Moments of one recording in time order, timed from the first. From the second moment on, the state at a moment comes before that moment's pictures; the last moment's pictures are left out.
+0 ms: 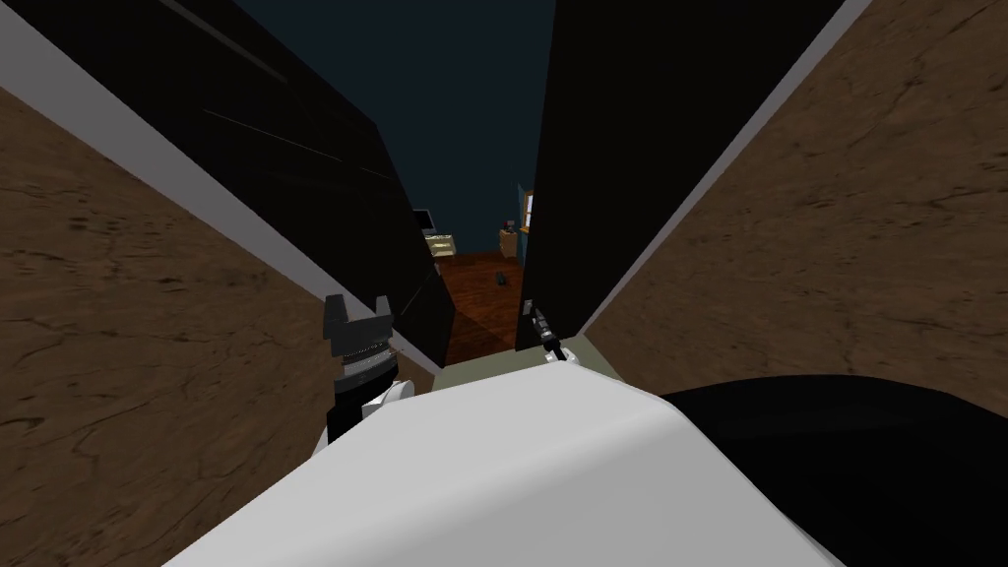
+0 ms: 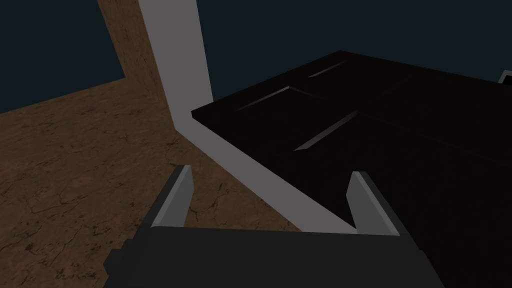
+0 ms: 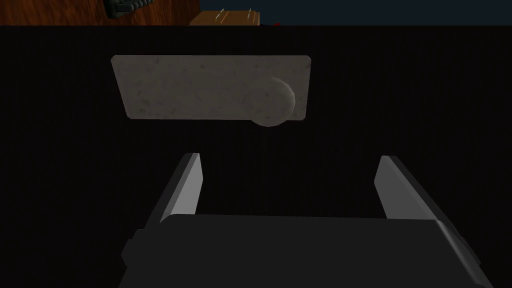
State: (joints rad) arm -0.12 -0.15 -0.17 -0.62 0.24 -0.85 -0.29
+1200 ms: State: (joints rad) arm -0.13 -0.14 -0.18 -0.61 0.23 -0.85 -0.27
